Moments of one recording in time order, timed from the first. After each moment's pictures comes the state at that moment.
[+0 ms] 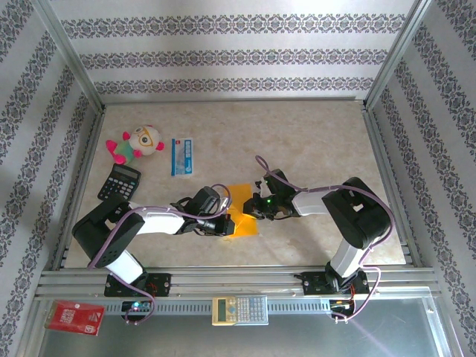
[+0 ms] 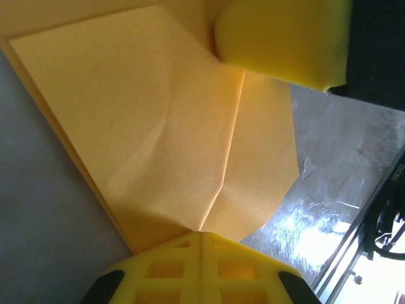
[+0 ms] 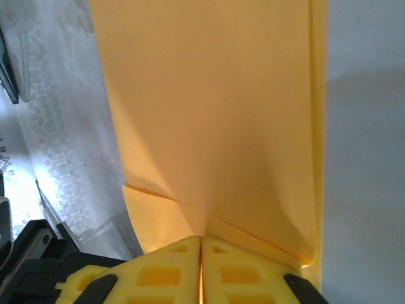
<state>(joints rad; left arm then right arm) -0.74 1.60 0.57 0.10 0.48 -0.74 0.57 1.72 0.65 0.13 -0.62 0.89</state>
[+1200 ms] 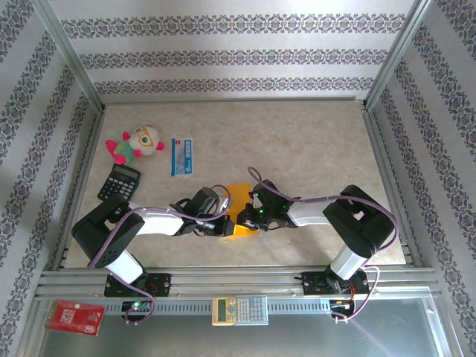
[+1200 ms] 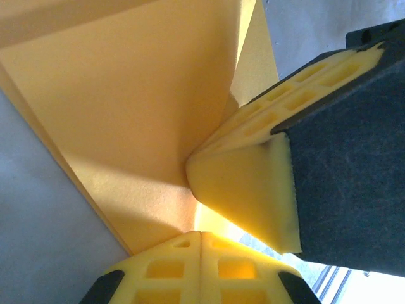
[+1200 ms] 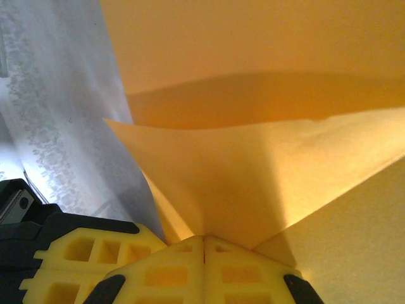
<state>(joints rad) -0.74 1.60 0.55 0.13 0.49 -0.69 0.72 1.66 0.60 0.13 -0.53 1.05</state>
